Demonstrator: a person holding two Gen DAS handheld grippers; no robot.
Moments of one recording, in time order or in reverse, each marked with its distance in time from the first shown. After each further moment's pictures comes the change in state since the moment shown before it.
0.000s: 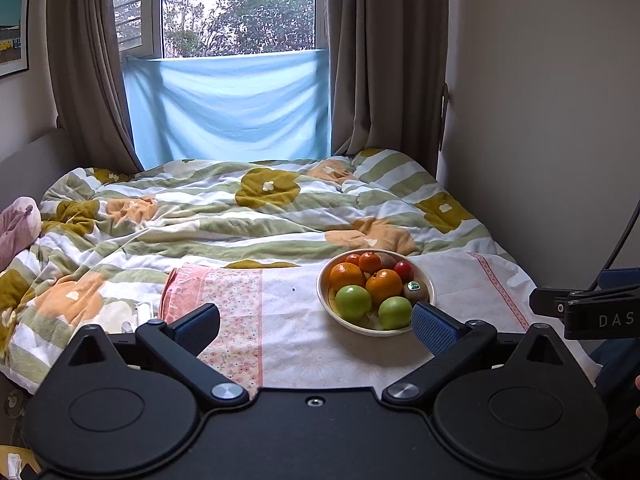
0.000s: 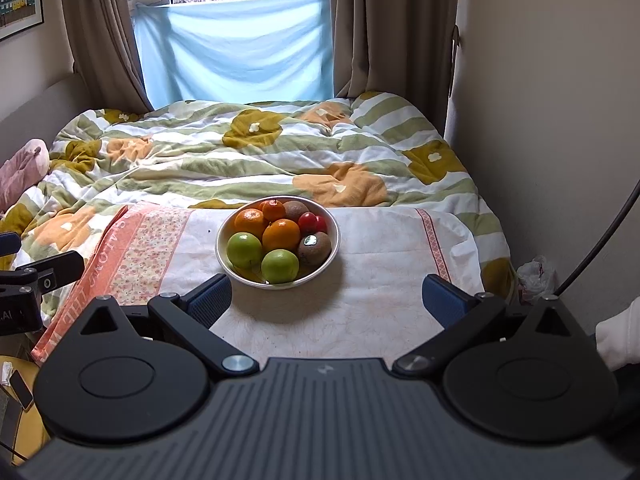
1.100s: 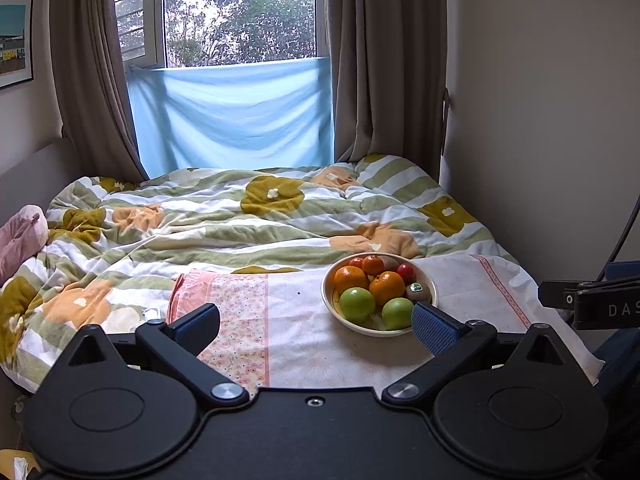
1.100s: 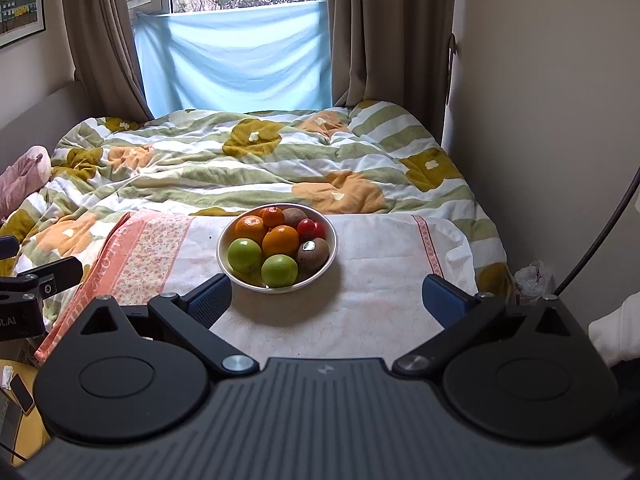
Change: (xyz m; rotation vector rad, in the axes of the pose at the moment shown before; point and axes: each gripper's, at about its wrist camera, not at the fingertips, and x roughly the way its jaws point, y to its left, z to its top) left arm -0.011 0.000 -0.004 0.014 -0.024 0.015; right arm -0.006 -0.003 -0.003 0.003 -0.015 -0.001
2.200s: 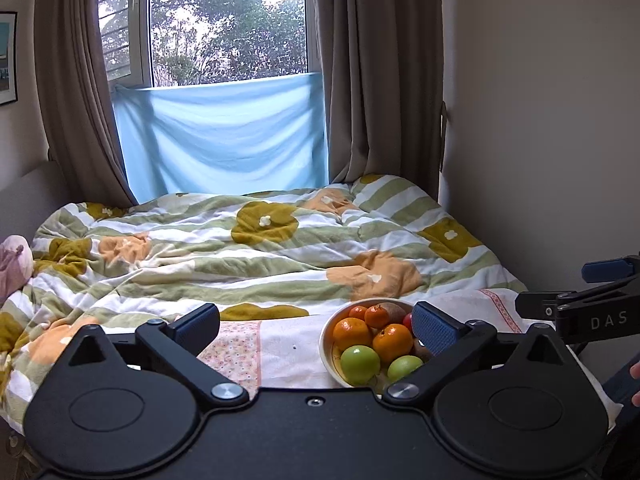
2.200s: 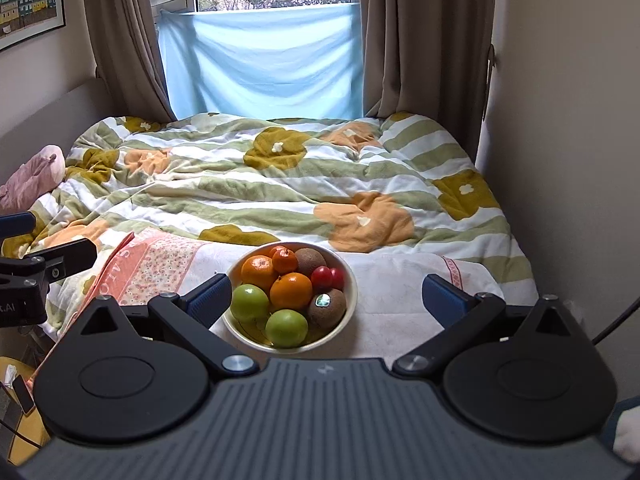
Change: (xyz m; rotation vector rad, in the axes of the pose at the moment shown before) left arm 0.054 -0.005 0.053 0.040 -0.050 -0.005; right arm 0.061 -0.001 0.055 -0.051 -0.017 0.075
